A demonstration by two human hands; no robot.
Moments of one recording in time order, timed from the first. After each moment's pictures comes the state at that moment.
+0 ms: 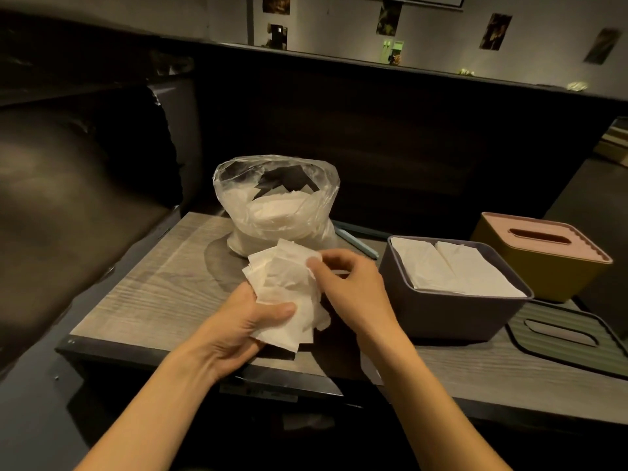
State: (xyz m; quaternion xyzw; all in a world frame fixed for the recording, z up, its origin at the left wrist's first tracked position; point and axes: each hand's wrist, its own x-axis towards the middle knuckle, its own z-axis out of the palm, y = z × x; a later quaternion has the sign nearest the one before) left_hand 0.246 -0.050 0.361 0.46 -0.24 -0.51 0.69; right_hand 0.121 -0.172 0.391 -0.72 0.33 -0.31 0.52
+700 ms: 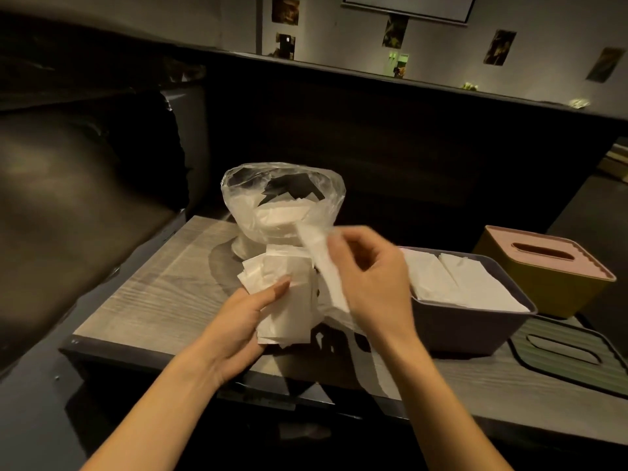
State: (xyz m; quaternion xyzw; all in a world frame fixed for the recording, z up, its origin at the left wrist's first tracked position) left_hand 0.236 -0.055 0.377 0.43 -0.15 -0.49 0.75; right_hand 0.113 -0.168 0.420 -0.73 0.22 -0.42 0.48
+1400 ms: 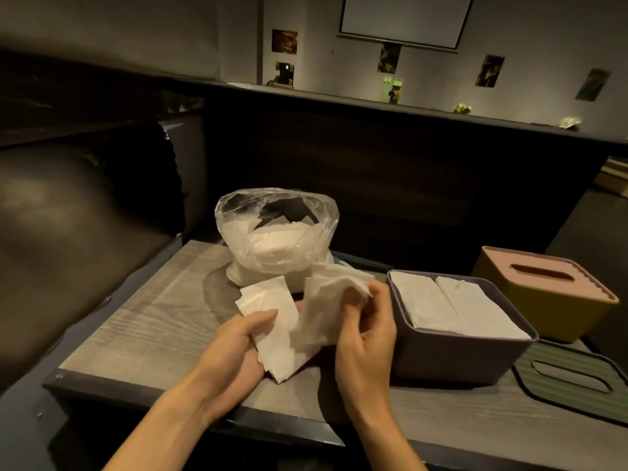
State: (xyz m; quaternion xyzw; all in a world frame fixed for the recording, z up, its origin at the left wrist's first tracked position) left_hand 0.233 -0.060 0.375 0.40 -0.14 -0.51 0.75; right_hand 0.118 -0.161 0.364 -0.63 0.20 -0.55 0.50
